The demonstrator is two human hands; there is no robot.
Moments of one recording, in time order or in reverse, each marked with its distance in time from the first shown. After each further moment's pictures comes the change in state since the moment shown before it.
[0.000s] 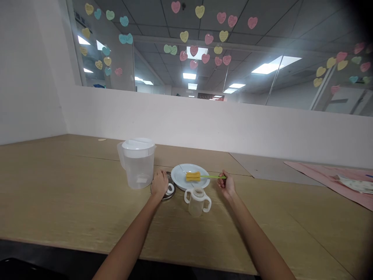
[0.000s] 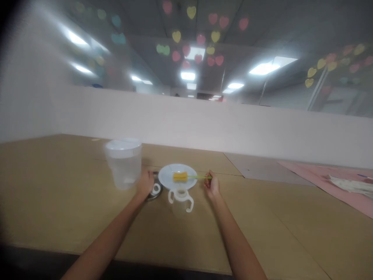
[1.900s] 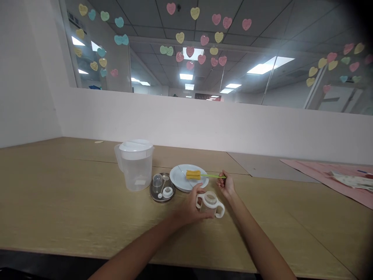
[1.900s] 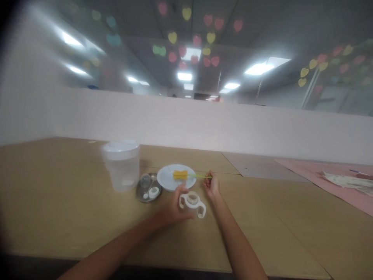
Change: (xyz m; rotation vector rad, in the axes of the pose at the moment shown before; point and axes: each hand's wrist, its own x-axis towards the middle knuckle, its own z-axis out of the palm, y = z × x) left_hand -0.106 0.054 0.009 -0.678 -0.448 0.756; right_hand 0.001 -0.002 -0.002 0.098 0.022 0.041
